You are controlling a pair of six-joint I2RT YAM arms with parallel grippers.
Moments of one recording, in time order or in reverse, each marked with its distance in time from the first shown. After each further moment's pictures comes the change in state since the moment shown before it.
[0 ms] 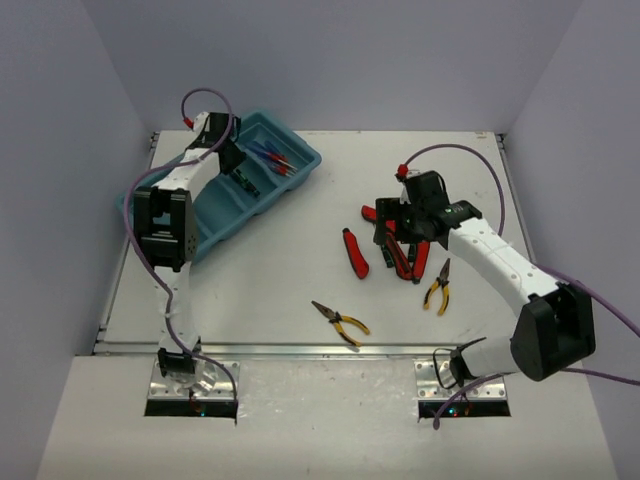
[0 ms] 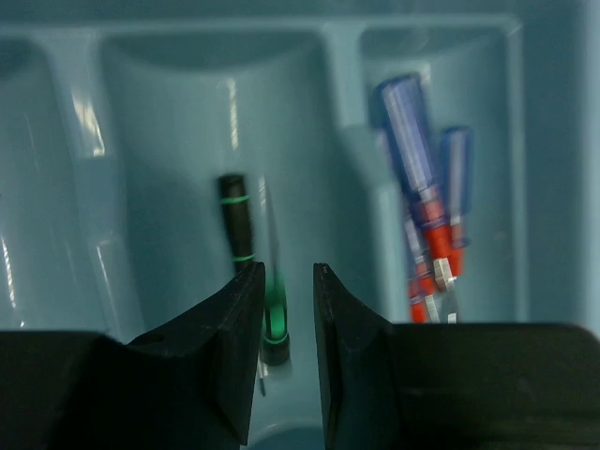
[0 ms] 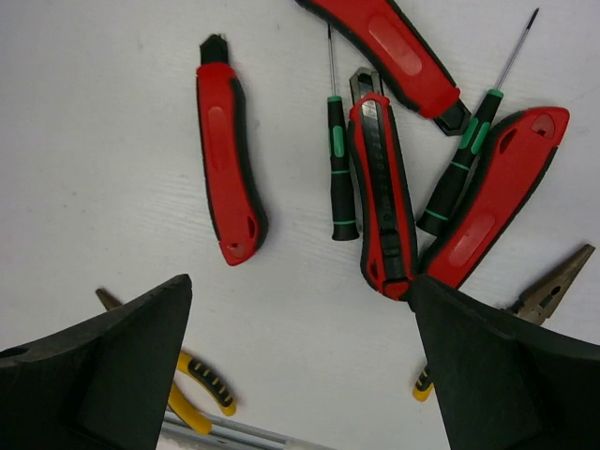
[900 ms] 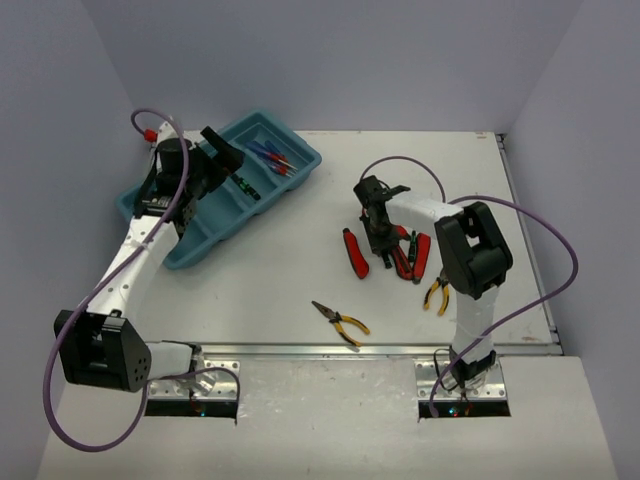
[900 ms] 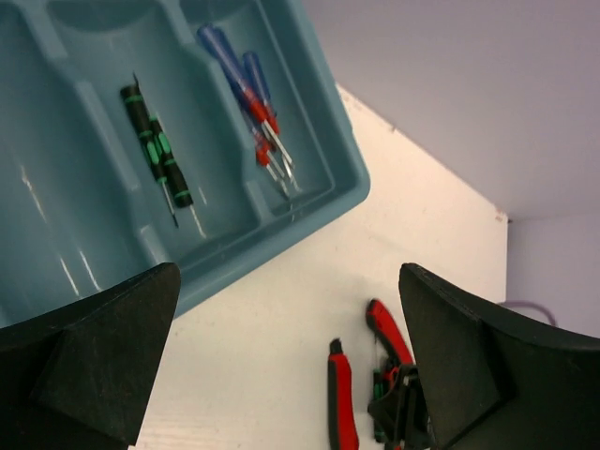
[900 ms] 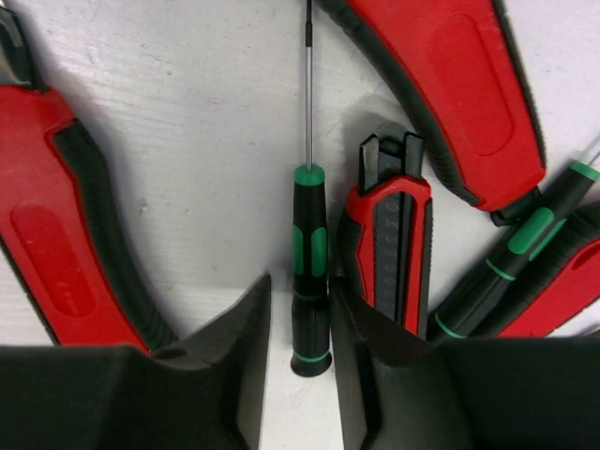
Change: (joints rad) left arm -0.032 -0.867 -0.653 0.154 0.261 0.015; right arm 0.080 0.634 0.268 -0.080 0.202 -0.093
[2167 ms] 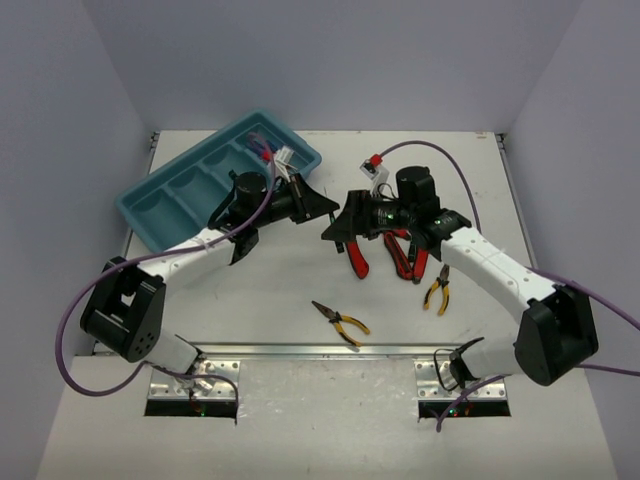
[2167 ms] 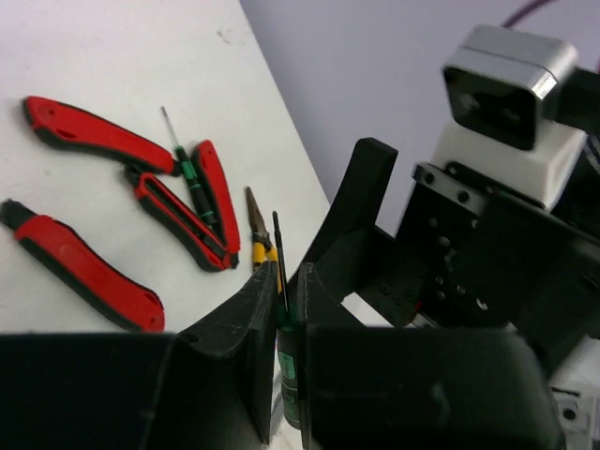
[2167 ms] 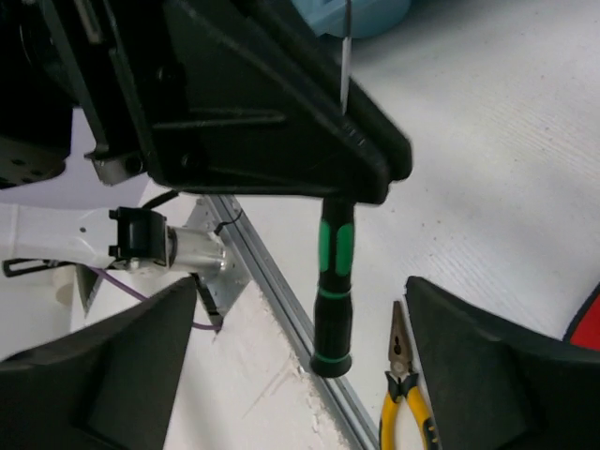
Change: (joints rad) left arm -0.380 0.196 -0.246 0.711 0.553 -0.173; right arm 0.013 -0.632 -0.337 0.580 -0.884 0.302
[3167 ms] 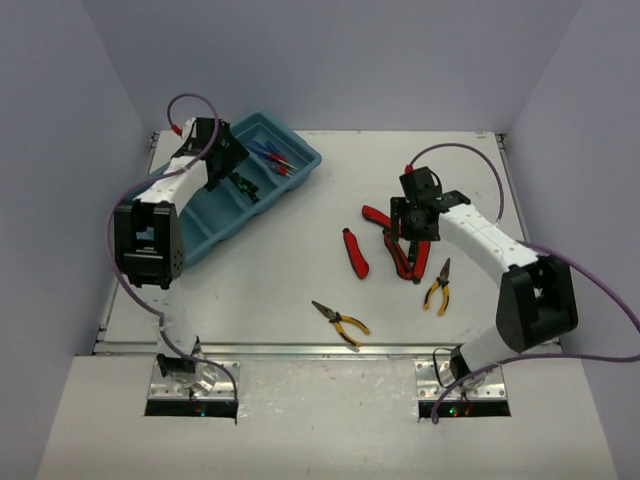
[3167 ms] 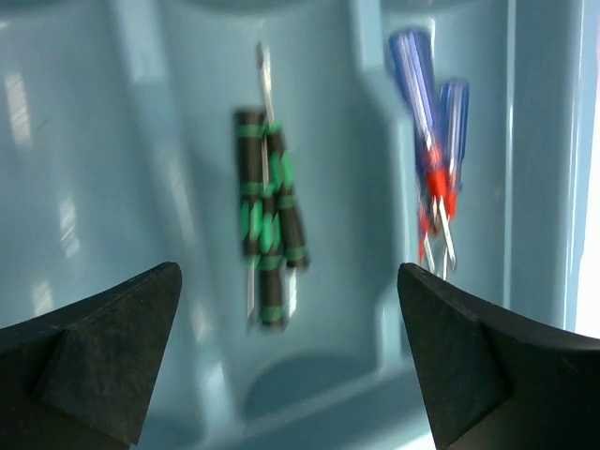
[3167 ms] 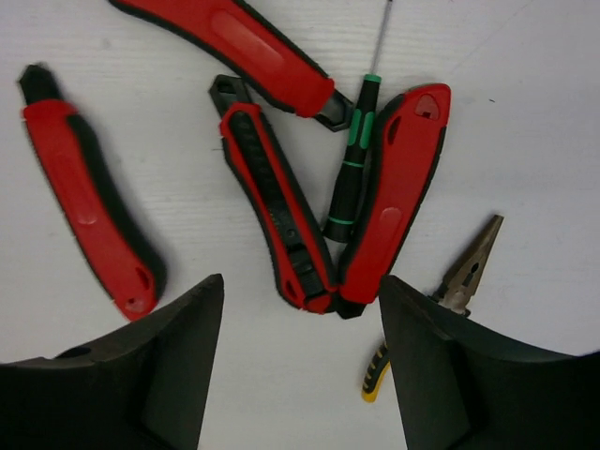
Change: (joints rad) left arm 0.429 0.513 0.722 -0.870 -0.736 0.119; right arm -0.132 0.144 0.120 -0.556 0.867 -0.179
